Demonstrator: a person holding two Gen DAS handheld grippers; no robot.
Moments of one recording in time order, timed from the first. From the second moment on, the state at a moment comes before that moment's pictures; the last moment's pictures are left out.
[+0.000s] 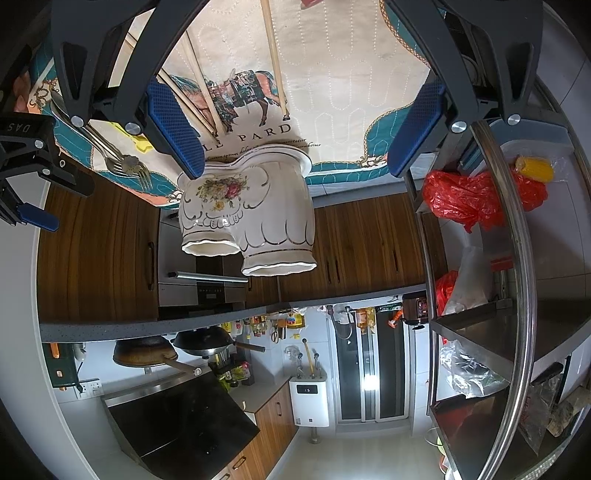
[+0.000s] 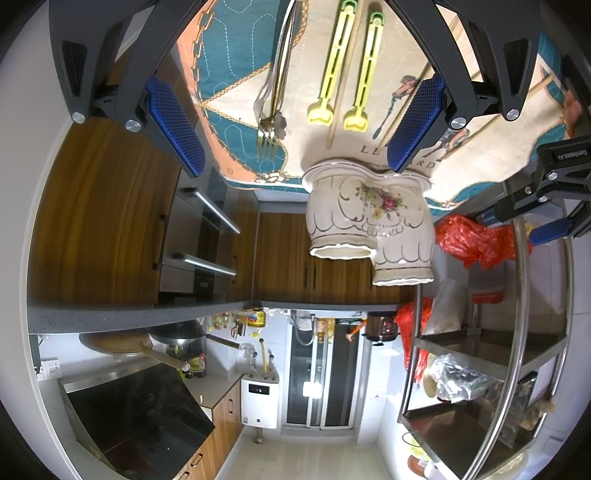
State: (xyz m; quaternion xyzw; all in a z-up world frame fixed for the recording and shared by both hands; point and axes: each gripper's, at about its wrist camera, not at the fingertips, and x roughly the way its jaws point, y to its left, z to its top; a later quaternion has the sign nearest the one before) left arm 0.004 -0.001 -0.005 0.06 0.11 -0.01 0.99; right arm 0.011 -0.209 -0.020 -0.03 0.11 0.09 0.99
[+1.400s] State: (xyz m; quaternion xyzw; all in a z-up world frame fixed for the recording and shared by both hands) left arm 0.006 -0.005 -0.008 0.06 0.13 -0.01 0.99; right arm 0.014 -0.206 -0.030 -0.03 0.11 0.09 0.99
